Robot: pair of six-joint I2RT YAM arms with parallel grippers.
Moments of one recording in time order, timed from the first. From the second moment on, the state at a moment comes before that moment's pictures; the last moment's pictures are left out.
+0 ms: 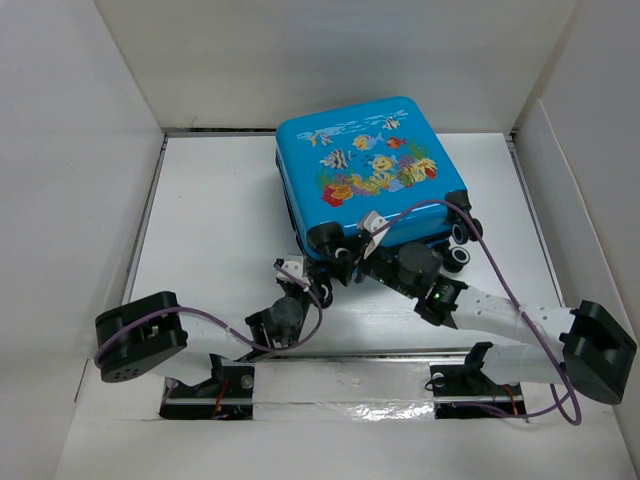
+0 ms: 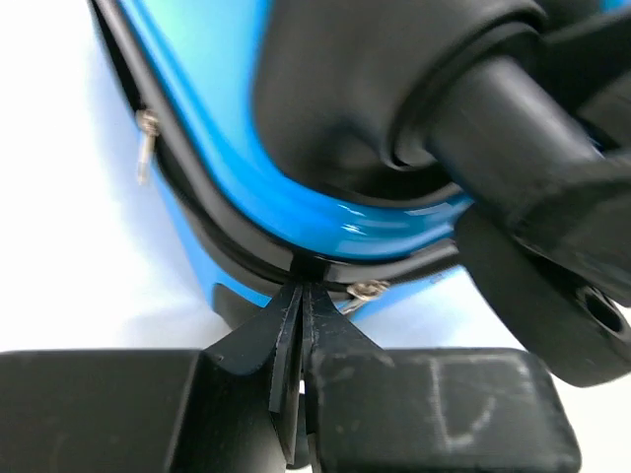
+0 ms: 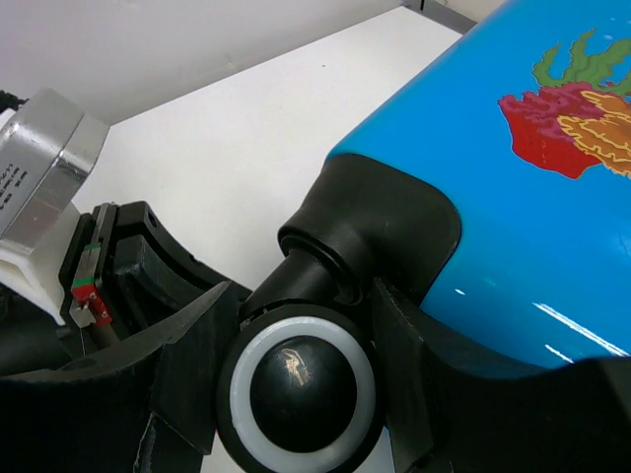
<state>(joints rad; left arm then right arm) -1.22 1.32 0.26 0.99 -0.94 -0.35 0.95 1.17 0.60 0.56 -0.05 0.06</state>
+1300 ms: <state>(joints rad) -1.26 1.48 0.38 0.98 -1.01 -0.31 0.94 1.21 0.62 0.61 -0.05 0.06</state>
